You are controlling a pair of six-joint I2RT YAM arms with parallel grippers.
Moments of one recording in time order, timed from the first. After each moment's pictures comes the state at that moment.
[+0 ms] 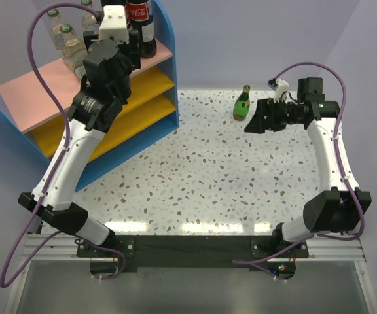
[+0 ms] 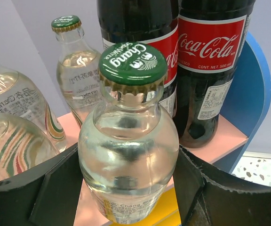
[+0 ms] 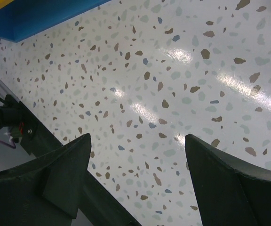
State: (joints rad) left arm -0.51 1.52 2.01 -0.41 -0.72 0.12; right arm -0.03 1.49 1.58 -1.02 -0.72 -0.12
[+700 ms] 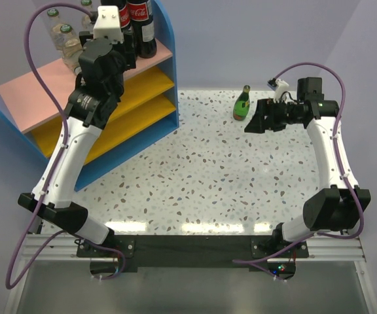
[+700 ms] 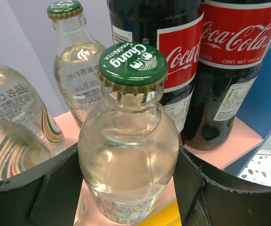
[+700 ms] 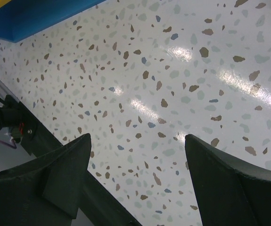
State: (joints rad) left arm -0.43 1.52 1.98 -0.41 -0.62 0.08; right arm -0.04 1.50 1.58 -1.02 -0.72 -0.12
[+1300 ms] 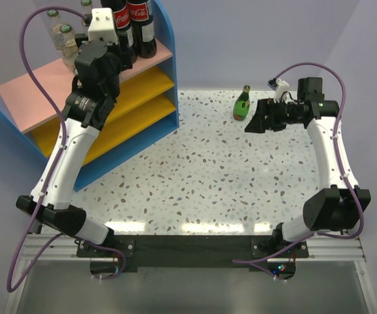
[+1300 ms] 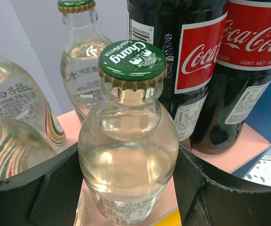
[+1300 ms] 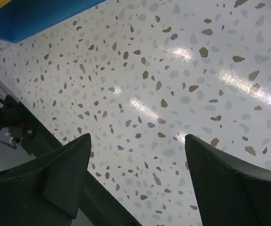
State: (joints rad) left arm -0.38 1.49 1.91 -0.36 -0.57 0.06; right arm -0.04 1.50 1.58 -1.02 -0.72 -0.12
